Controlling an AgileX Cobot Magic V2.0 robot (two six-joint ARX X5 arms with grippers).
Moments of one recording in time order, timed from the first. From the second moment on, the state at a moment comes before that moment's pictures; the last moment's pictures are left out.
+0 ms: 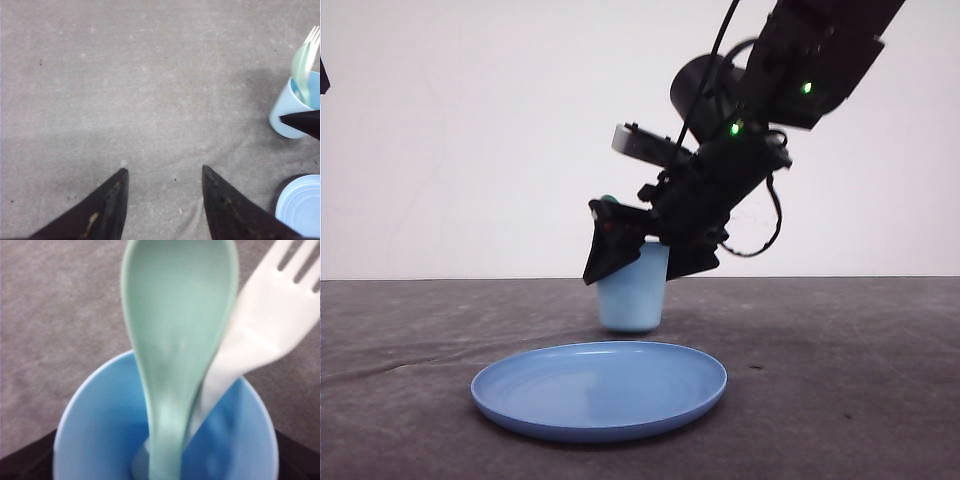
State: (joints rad) left arm -0.26 0.84 0.88 -0.64 -0.08 -0.09; right arm 0.56 1.92 1.20 0.07 -0.29 0.00
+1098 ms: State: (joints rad) left arm -0.26 0.84 0.88 -0.64 -0.08 -0.09; right arm 0.90 1.36 0.67 0.15 -0.10 -0.01
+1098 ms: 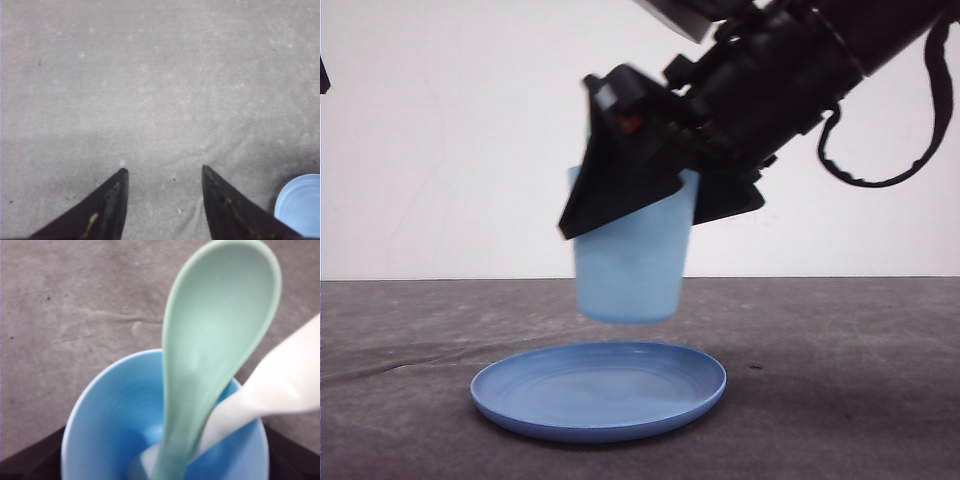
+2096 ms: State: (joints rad) left arm -0.26 0.84 0.88 -0.64 -0.08 -0.09; right arm 0.92 1.53 0.67 0.24 -0.07 -0.03
